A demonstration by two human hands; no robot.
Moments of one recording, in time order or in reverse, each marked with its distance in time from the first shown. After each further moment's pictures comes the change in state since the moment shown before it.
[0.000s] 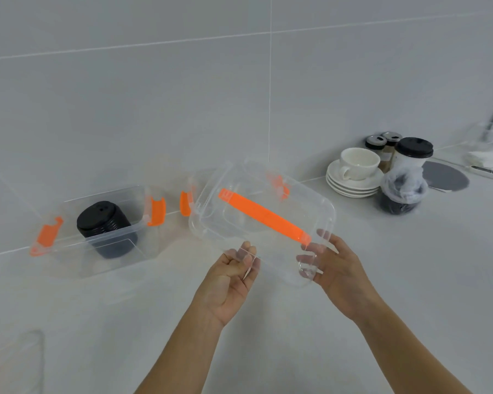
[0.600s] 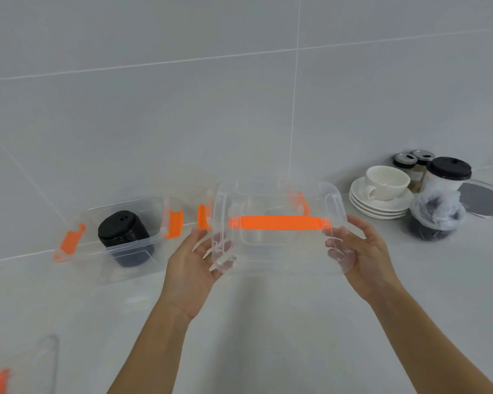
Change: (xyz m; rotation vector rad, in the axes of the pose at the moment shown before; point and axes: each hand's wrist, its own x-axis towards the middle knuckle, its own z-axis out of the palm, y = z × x) left_hand 0.006 0.071 -0.010 0.166 0.058 0.288; right_hand 0.052 -0.037 0.015 0.089 -0.023 -0.139
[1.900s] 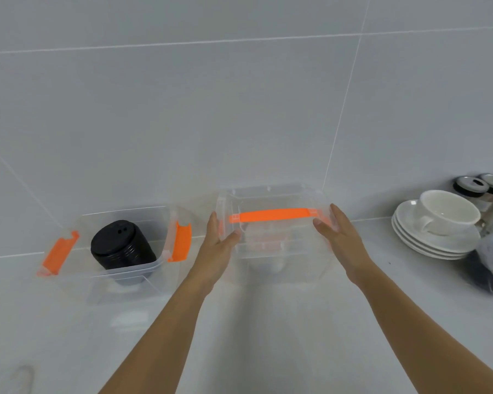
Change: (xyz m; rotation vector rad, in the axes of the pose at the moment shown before) left_hand 0.130 0.003 -0.005 0.794 0.094 0.073; right_hand 0.147 0.048 0.042 -0.749 -0.042 -0.008
